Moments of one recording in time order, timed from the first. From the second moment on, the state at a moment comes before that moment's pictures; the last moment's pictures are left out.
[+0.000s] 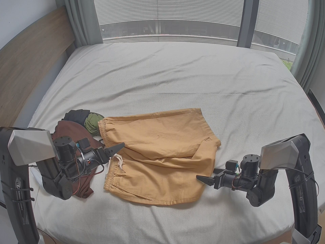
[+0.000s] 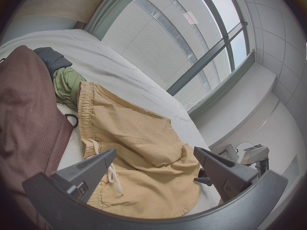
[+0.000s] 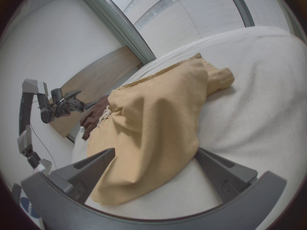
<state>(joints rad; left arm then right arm) -0.12 2.33 -0.61 -1.55 -0.53 -0.54 0.27 2.62 -0.70 -1.54 0.54 0.22</state>
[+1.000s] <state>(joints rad) -0.13 2.33 -0.61 -1.55 -0.53 -0.54 0.31 2.26 -0.39 -1.54 0.68 0.35</state>
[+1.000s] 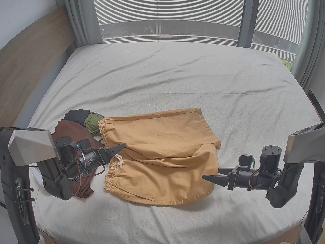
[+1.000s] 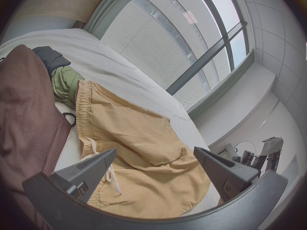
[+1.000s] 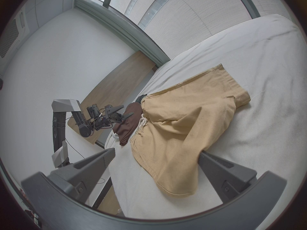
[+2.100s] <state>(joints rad) -0.13 2.33 -0.61 -1.55 -0.53 -0.54 0.19 2.53 -0.52 -1.54 0.61 0.23</state>
